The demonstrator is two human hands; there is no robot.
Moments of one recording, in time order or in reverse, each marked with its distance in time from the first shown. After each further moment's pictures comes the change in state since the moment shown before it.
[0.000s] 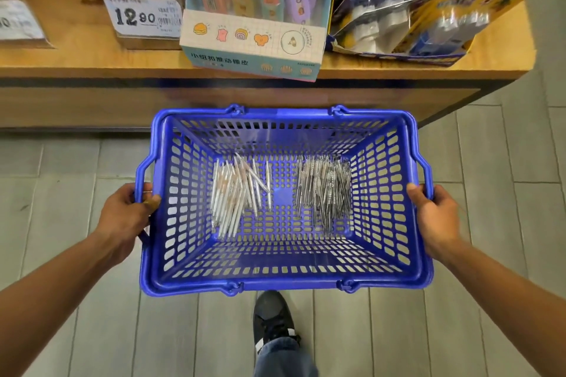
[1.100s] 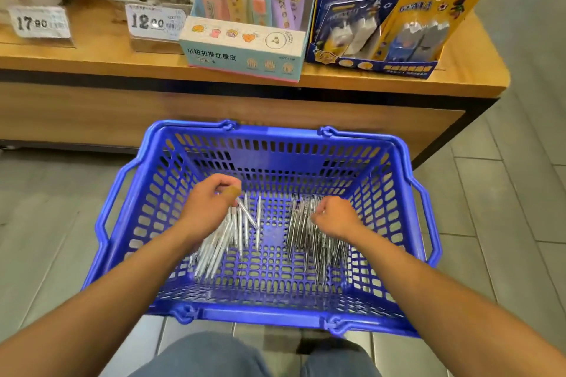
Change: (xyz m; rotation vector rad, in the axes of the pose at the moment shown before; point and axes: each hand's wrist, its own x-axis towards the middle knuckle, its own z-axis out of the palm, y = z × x) left_hand -0.027 0.015 0.145 0.002 -0.120 0.447; right_hand 0.045 0.012 0.134 -0.884 -0.446 -0.424
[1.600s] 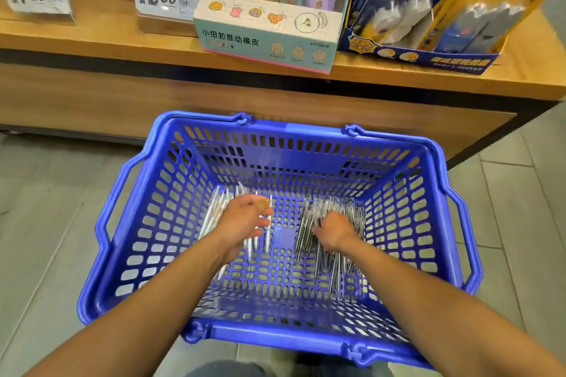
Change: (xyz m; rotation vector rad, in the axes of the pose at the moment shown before) left_hand 0.025 -0.035 0.040 -0.219 -0.133 -0.308; right_hand 0.043 0.004 0.056 -0.098 -0.107 0.103
